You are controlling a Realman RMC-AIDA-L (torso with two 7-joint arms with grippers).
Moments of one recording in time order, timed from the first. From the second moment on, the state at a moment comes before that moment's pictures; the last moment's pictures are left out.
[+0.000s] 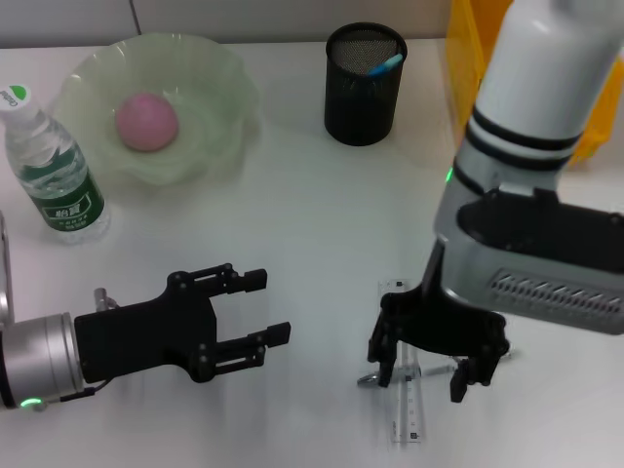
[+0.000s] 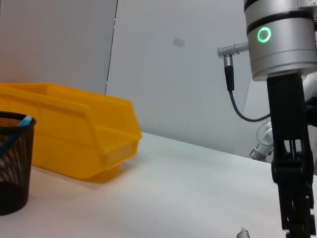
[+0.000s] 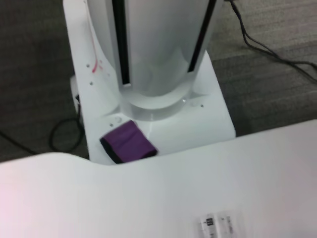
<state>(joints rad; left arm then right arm) -0.37 -2.05 1.06 0.35 1.61 1.55 -0.91 1.01 2.09 -1.69 -0.99 -2.32 -1.81 0.87</state>
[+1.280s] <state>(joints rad) -0.36 -2.04 1.06 0.35 1.63 1.55 -0.91 1.02 2.09 -1.91 -0.90 -2.21 -1.65 0.86</state>
